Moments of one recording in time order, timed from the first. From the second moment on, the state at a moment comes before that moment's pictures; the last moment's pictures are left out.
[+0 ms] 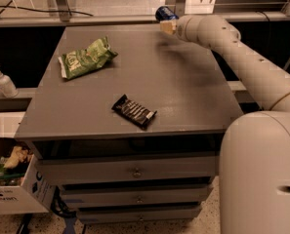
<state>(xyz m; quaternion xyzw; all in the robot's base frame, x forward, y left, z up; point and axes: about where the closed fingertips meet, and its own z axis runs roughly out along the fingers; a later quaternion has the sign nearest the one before) 0.927 -0.121 0.882 -0.17 0.76 0.13 0.61</state>
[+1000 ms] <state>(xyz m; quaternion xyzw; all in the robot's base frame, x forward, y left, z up) 0.789 -0.134 0.915 -0.27 0.75 0.24 0.55</state>
